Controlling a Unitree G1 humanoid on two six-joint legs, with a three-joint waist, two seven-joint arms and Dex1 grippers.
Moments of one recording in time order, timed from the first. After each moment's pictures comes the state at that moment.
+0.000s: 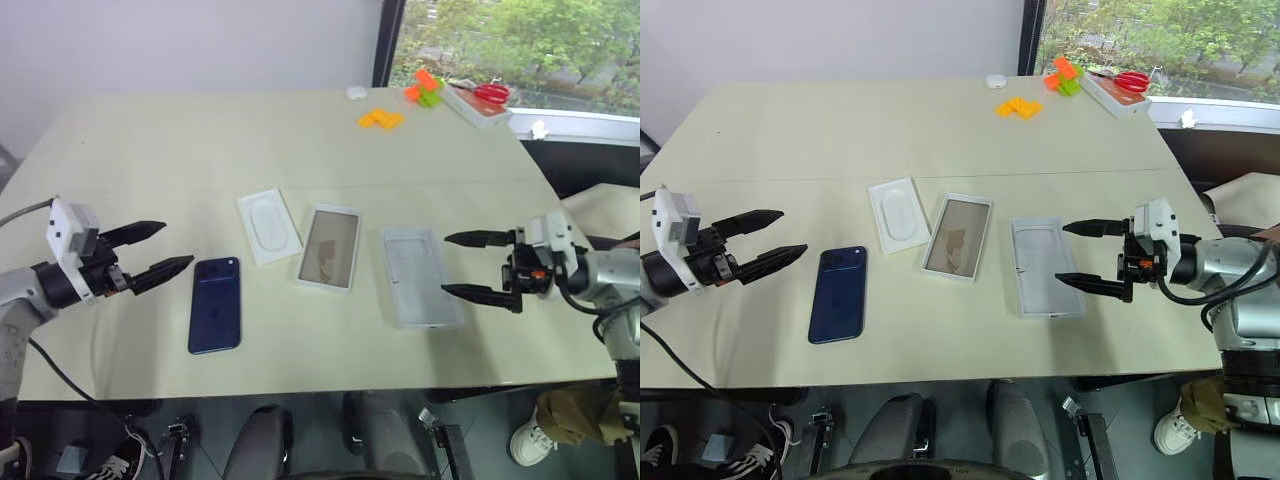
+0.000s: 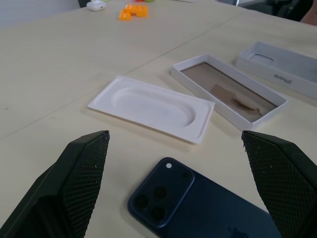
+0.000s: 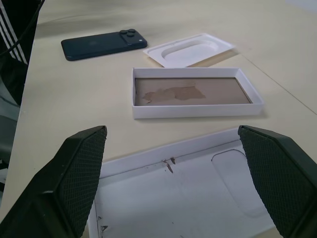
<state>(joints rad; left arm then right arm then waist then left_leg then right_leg) -0.07 0.86 0.44 -0.13 -0.64 0.45 -1.05 -0.28 -0.85 -0.19 0.10 0.52 0.15 1.43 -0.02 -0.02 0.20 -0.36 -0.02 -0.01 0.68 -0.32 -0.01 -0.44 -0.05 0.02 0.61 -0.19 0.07</state>
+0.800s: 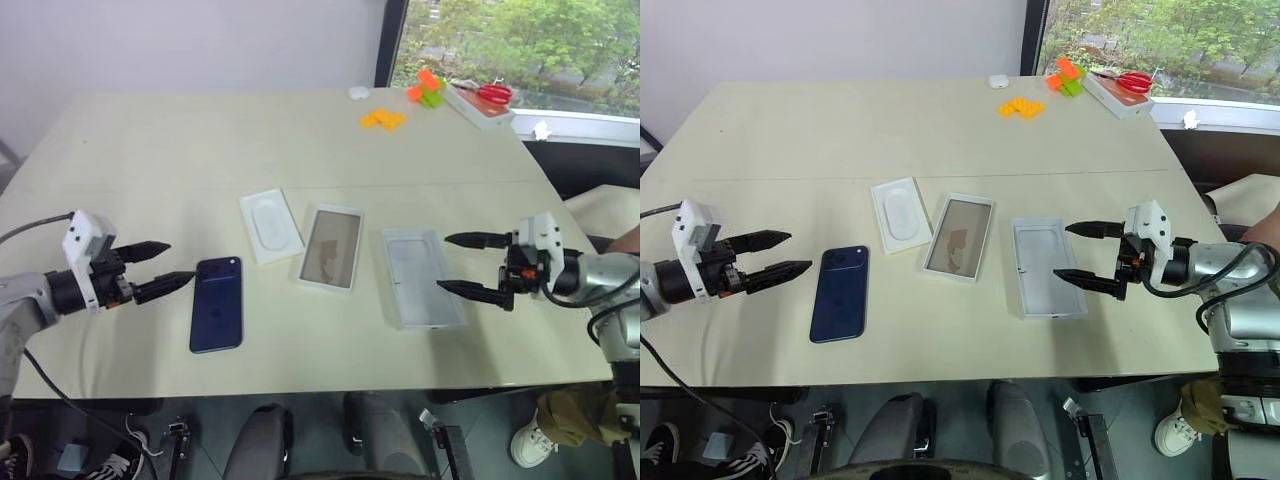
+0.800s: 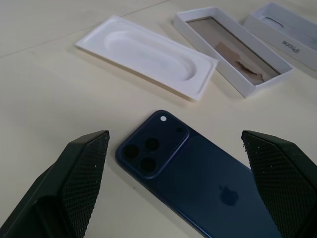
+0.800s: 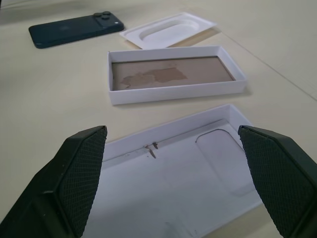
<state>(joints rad) -0.11 0.92 0.37 -0.09 -0.63 0.65 -1.02 -0.28 -0.83 -0.16 0.12 0.45 0.15 1.30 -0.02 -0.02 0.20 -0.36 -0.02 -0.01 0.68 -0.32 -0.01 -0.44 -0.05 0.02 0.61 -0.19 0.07</state>
